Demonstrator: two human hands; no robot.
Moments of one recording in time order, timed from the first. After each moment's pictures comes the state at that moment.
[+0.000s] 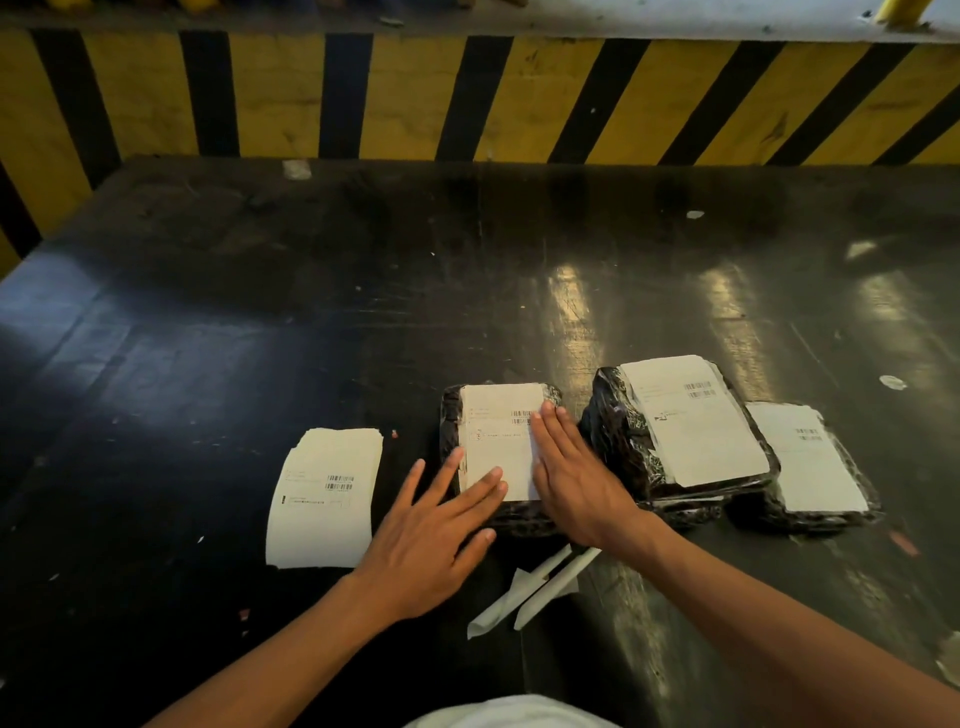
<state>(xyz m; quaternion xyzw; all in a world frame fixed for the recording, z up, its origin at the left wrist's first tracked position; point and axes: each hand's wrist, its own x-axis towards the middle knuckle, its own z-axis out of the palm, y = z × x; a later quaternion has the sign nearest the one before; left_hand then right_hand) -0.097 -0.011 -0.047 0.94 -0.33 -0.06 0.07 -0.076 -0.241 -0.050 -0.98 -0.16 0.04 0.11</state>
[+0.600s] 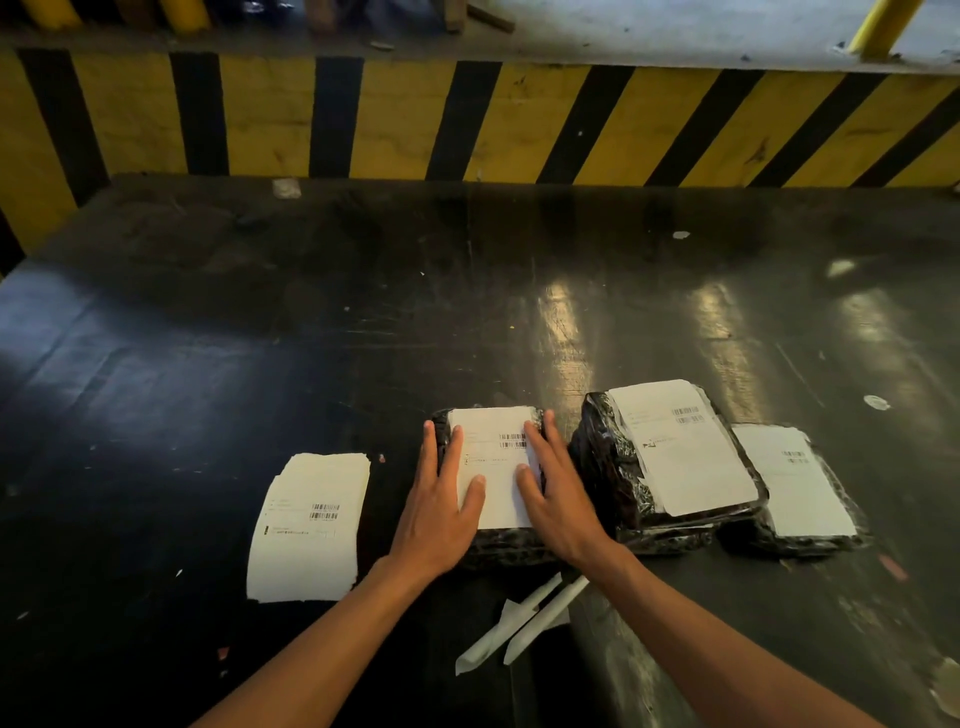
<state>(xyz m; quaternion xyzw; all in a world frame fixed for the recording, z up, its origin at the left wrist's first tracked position) -0.046 -0.054 -0.066 0.92 -0.09 -0.09 0.37 -0.062 -0.227 -0.055 -0.88 0.02 0.04 0.47</state>
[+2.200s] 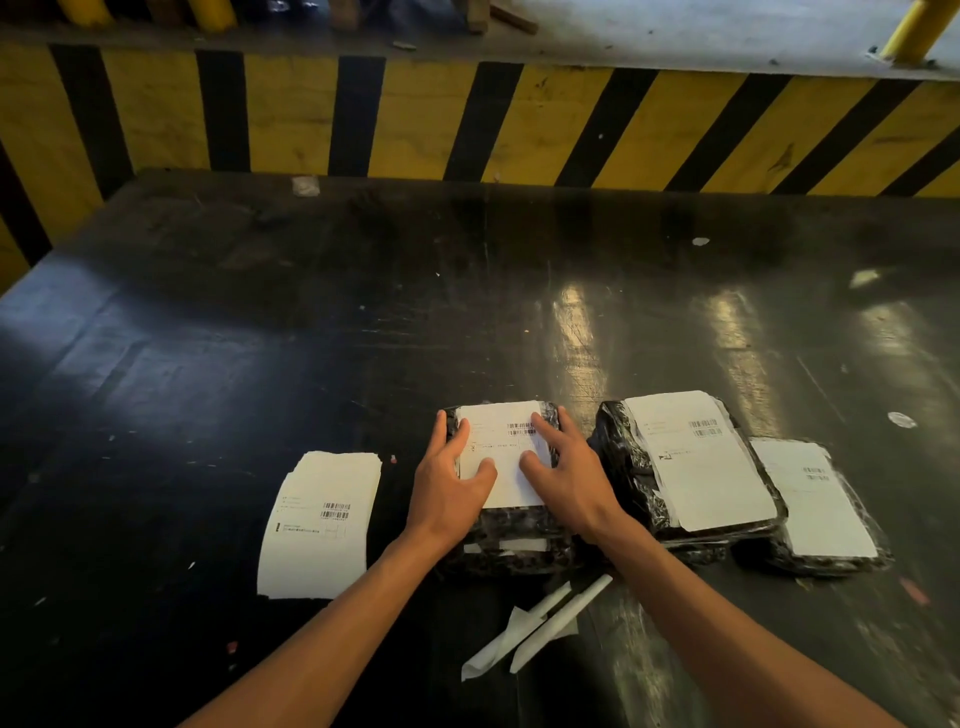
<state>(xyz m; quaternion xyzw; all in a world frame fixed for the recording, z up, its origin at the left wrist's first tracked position) -0.031 -0.060 -0.033 0.85 0.03 -0.08 0.51 -0.044 -0.222 -0.006 -0.89 0.07 0.07 0.44</state>
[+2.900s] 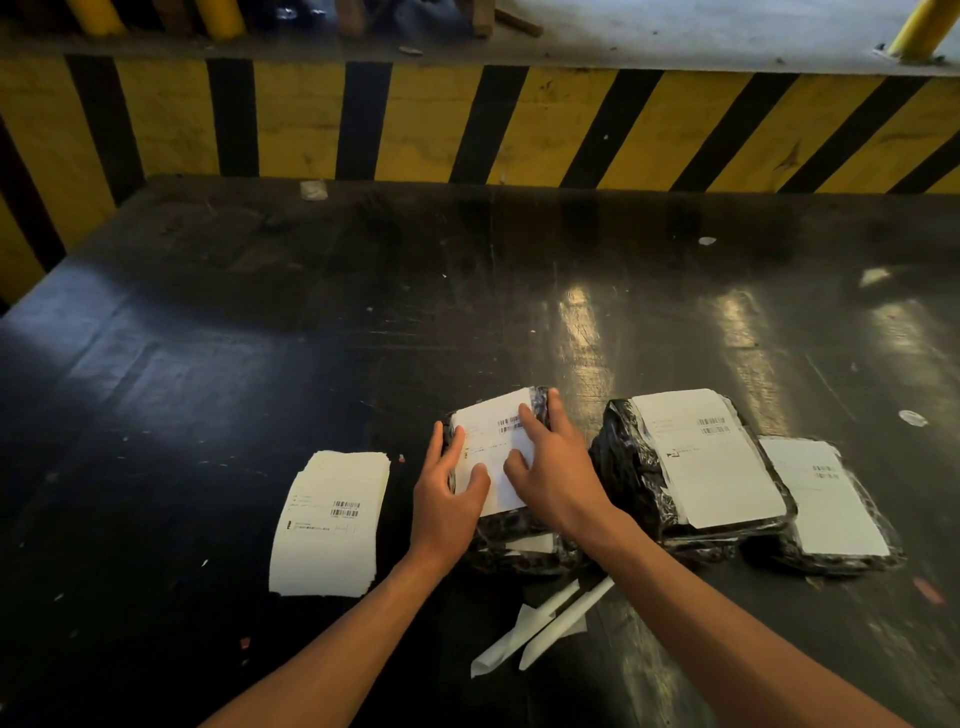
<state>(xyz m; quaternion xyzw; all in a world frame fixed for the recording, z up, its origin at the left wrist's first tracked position) -0.050 -0.053 -0.042 0.81 0.03 -0.04 0.58 -0.044 -0.195 0.017 -0.95 0.02 0.06 0.31</state>
